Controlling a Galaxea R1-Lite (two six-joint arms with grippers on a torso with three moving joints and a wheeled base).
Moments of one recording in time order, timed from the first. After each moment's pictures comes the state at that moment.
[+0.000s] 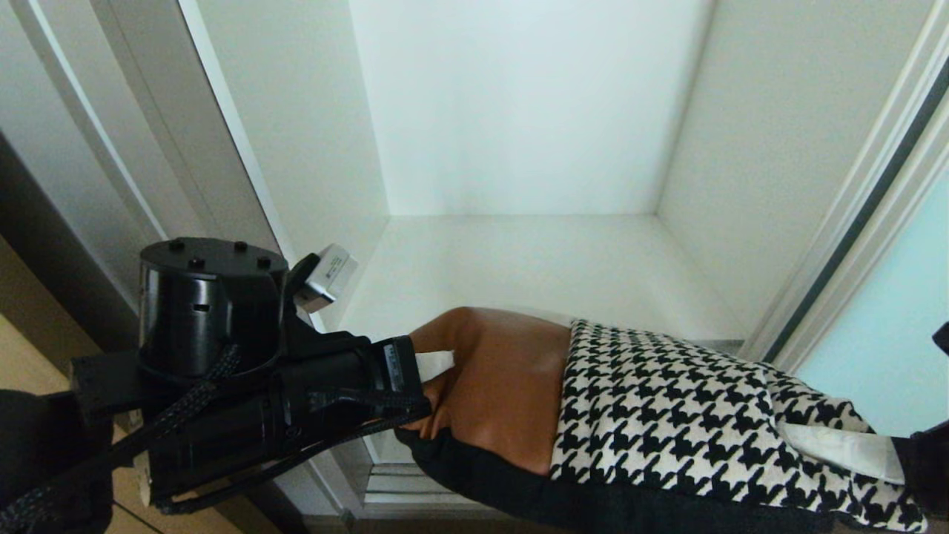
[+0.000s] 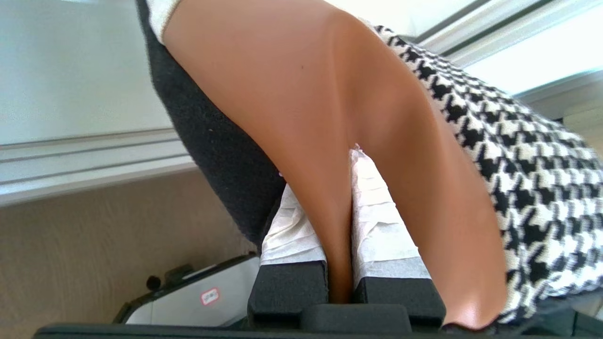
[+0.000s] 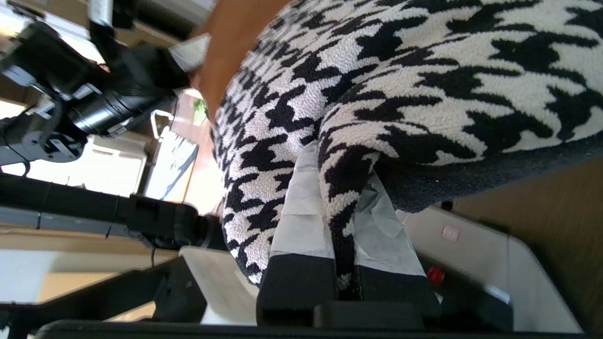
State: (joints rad) left arm -0.69 1.48 -0.74 -0.42 -0.07 -0.60; right arm 0.23 1.02 -0.47 -0.26 0.65 0.66
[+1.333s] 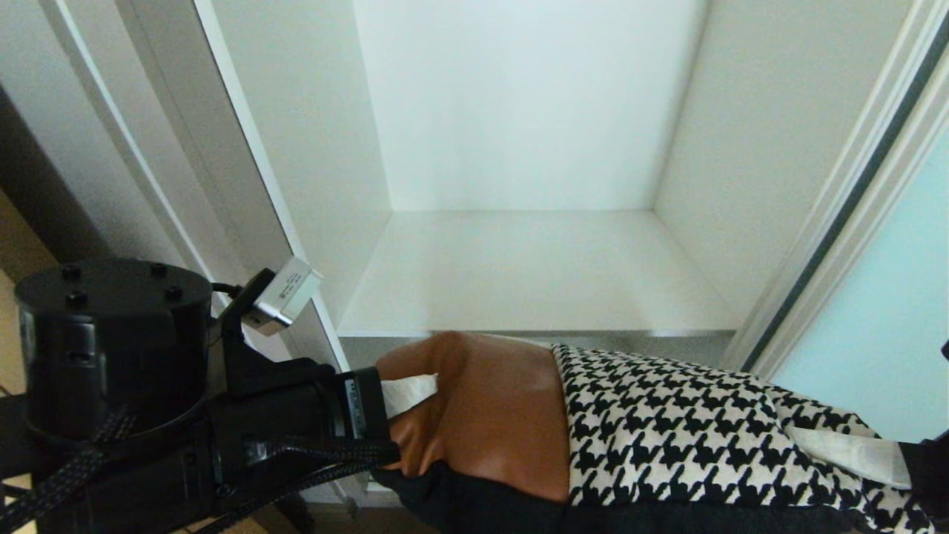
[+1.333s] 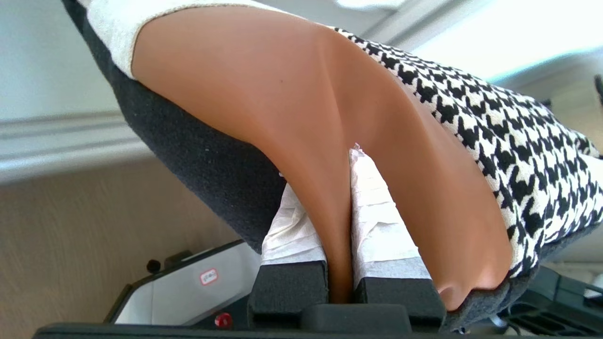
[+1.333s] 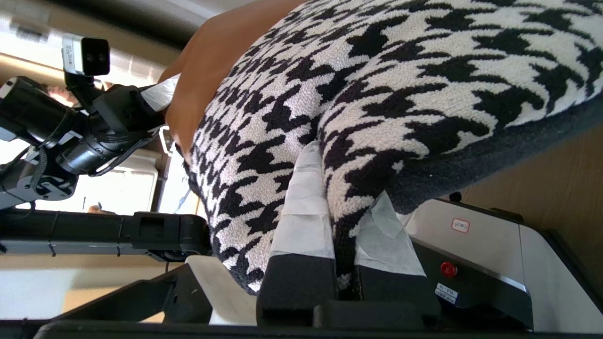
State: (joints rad) left arm -0.74 1.35 -0.68 -0.36 -0.04 -0.61; right arm 0.19 1.00 -0.45 -0.27 0.65 0.73
